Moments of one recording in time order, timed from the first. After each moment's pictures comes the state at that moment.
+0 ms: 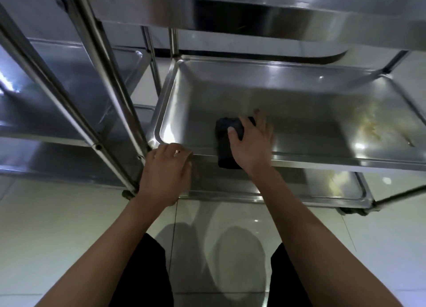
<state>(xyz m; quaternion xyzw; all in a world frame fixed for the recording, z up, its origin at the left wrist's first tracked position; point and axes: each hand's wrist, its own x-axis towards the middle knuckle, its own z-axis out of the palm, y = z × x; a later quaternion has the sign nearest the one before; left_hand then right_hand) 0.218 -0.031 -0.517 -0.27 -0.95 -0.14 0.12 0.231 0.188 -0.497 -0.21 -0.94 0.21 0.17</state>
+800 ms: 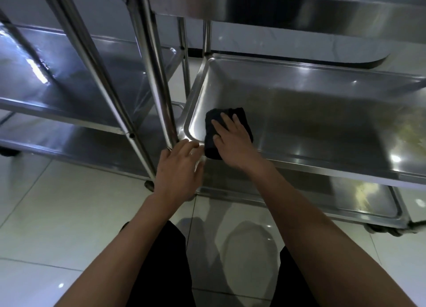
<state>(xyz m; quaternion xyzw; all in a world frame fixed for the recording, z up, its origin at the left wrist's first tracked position) 0.224 -0.060 -0.527 -0.23 -0.96 -0.10 0.12 0.178 0.126 -0.534 0.03 -0.98 0.19 0.00</state>
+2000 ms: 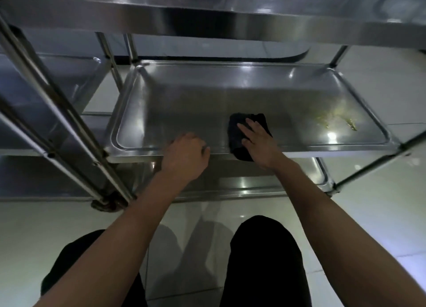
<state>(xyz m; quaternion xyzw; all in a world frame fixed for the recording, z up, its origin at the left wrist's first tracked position) 0.232 0.104 -0.502 -0.30 -0.94 -0.16 0.03 0.292 0.341 -0.523 0.08 -1.00 -0.02 0.06</state>
